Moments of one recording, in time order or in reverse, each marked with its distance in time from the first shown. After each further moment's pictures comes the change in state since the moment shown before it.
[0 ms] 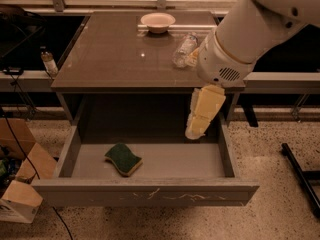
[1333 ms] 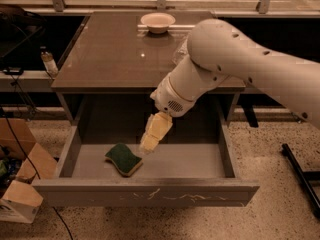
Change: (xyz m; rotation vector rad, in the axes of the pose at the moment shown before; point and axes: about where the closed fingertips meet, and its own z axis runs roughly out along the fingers) arm -0.035 -0.001 0.143 -0.163 -0.168 0.146
